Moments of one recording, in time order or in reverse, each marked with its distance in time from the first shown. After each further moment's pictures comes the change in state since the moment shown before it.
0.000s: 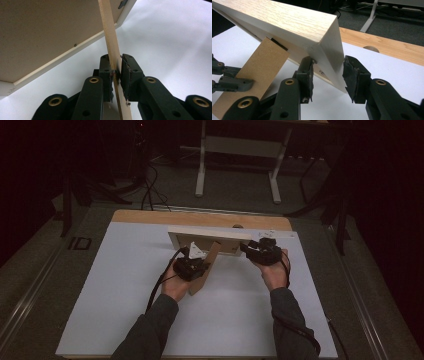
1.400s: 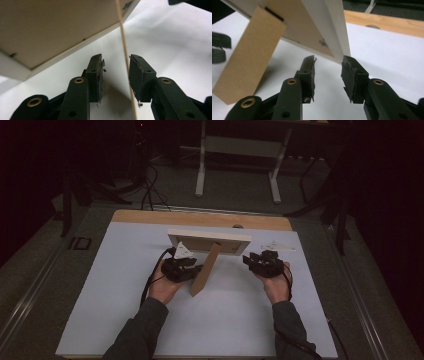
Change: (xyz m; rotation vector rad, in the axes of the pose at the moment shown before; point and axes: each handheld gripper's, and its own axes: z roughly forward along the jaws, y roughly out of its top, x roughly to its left) left arm 0.018 -0.013 -0.032 -0.023 -0.022 -0.048; right arm 0.001 -0.038 -0.008 0.055 -0.008 0.053
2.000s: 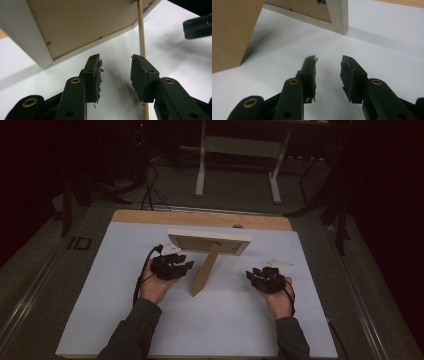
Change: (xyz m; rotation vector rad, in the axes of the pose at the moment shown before) left arm 0.018 -0.004 -0.020 -0.030 0.043 -0.088; right arm 0.002 -0.045 -0.006 0.072 -0.051 -0.030
